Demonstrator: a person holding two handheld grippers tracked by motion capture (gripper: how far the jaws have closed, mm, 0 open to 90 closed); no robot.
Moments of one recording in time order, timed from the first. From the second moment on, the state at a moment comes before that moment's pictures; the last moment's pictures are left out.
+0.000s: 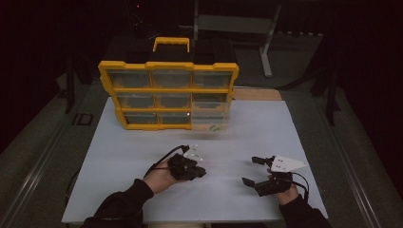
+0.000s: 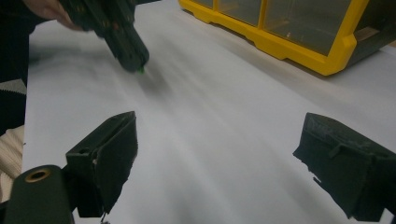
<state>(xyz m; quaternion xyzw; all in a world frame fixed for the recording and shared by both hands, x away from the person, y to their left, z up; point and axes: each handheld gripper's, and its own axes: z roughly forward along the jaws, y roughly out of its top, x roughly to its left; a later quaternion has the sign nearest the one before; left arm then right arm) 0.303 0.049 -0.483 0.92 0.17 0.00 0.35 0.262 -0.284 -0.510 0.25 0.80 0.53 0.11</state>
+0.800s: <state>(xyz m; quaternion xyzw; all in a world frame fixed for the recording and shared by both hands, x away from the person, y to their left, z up) 0.316 0.092 -0.423 0.90 0.21 0.06 0.38 0.262 -0.283 -0.510 0.25 0.81 0.53 0.11</state>
